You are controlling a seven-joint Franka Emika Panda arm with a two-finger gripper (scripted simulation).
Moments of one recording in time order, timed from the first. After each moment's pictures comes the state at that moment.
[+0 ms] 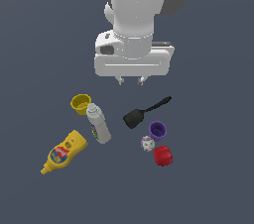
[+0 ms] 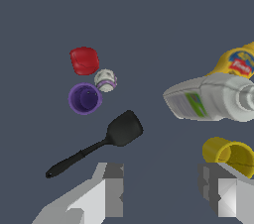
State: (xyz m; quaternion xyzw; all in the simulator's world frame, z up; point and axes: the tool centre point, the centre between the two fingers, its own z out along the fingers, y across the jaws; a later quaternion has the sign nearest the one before) arm 0.013 0.013 0.318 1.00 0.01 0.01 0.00
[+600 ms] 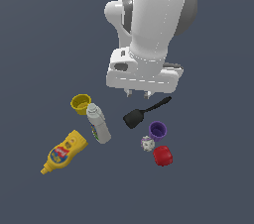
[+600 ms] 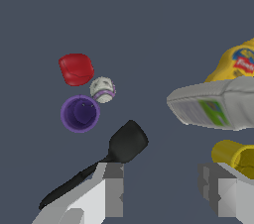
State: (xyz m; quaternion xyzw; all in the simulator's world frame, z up) arm 0.034 0.036 0.279 1.00 -0.03 0.02 0.04
